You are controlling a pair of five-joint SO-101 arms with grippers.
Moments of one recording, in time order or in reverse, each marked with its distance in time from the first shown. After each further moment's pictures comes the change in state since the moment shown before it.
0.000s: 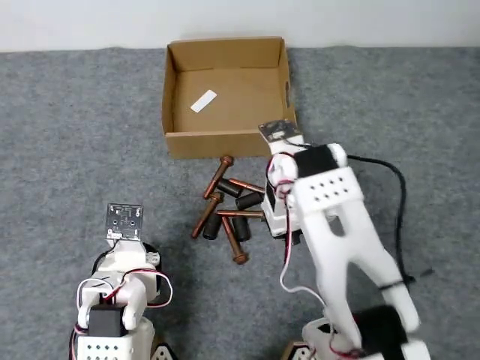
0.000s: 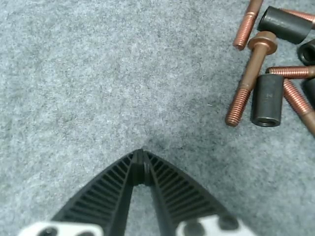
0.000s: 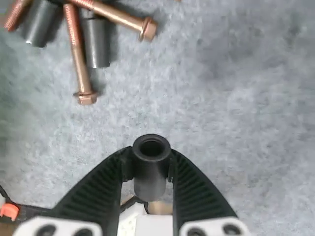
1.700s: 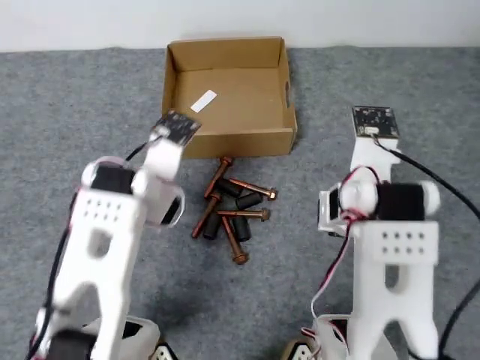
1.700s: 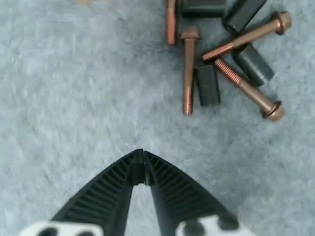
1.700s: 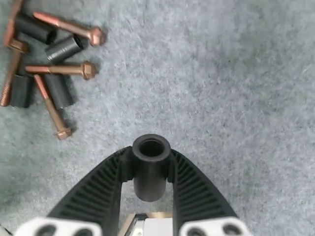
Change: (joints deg) left arm 10.0 84.2 -75.1 17.4 -16.4; right arm 17.4 -20.9 1.4 3.7 -3.1
